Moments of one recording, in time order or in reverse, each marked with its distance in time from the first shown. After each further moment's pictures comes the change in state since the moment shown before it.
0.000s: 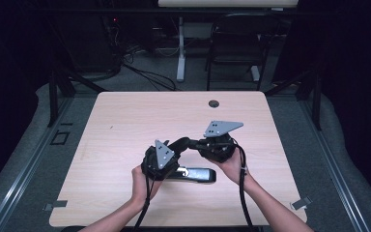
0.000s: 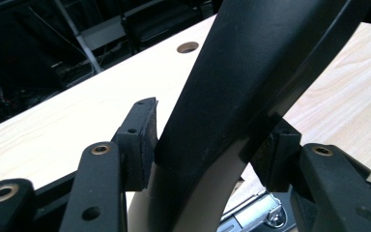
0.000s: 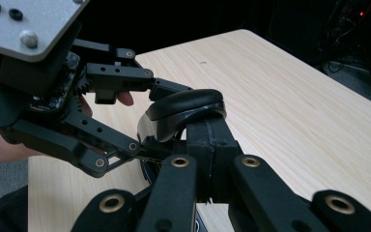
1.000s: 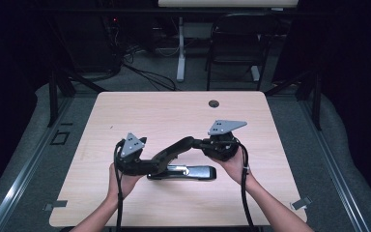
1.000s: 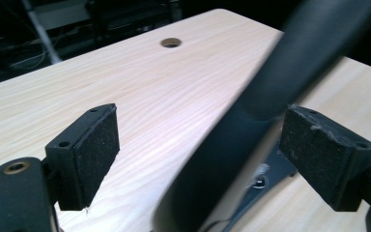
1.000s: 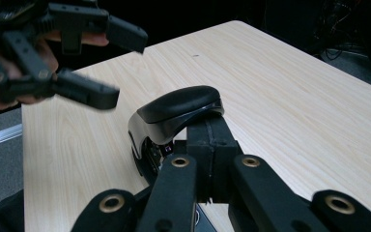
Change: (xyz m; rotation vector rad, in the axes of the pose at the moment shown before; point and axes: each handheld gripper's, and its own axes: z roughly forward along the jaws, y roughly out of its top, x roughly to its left) left arm 0.075 -0.009 -0.033 0.009 -0.170 -0.152; right arm -0.012 -0.009 -0.001 0.008 -0.008 0.065
